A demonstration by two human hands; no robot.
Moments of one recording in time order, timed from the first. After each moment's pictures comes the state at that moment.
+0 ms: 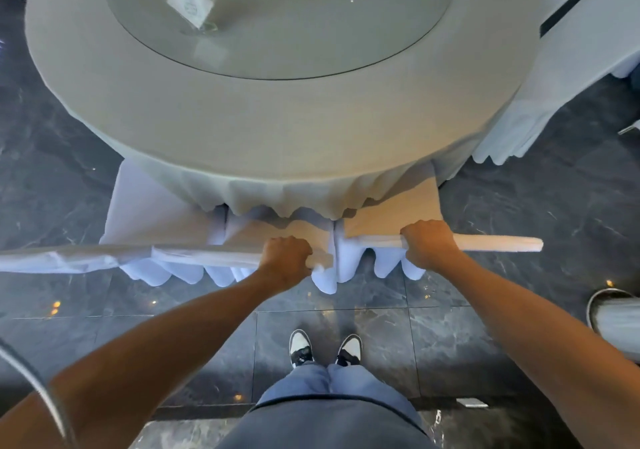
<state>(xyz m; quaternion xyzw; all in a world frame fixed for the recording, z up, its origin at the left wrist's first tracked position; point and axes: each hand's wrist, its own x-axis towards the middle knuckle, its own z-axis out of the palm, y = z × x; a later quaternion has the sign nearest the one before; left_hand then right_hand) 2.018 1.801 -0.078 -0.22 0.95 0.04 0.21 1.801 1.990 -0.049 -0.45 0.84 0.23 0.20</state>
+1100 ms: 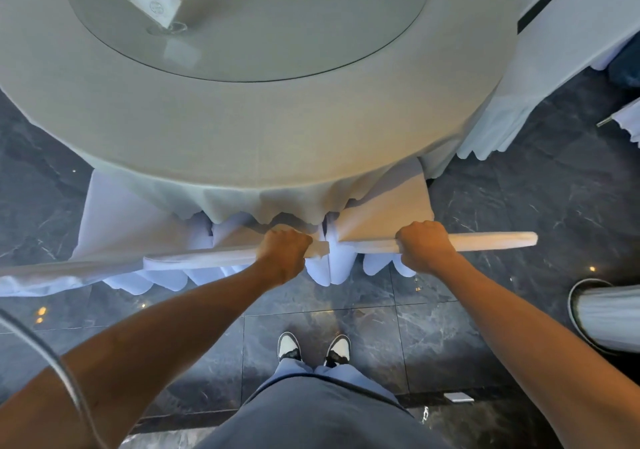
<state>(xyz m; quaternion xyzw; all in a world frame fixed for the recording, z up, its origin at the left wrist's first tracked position) 1.962 1.809 -0.068 -0.15 0.97 -0.02 0.19 1.768 2.009 -0.041 -0.47 0.84 0.23 0.17</state>
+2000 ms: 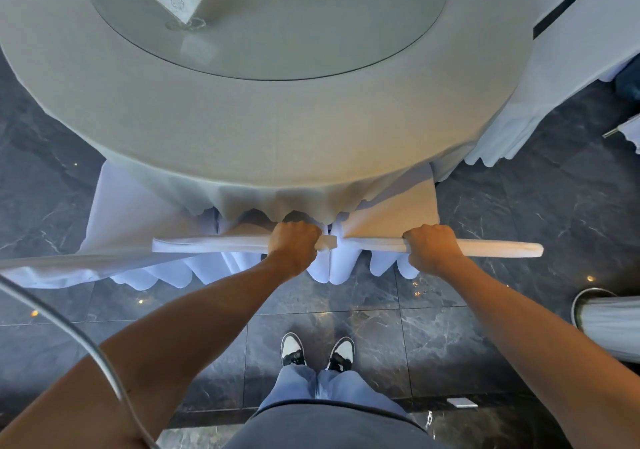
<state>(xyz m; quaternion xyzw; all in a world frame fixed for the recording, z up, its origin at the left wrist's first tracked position) 1.966 1.785 -0.077 -0.21 0.96 0.01 0.17 1.781 1.988 -0.050 -0.44 0.85 0.22 0.18</state>
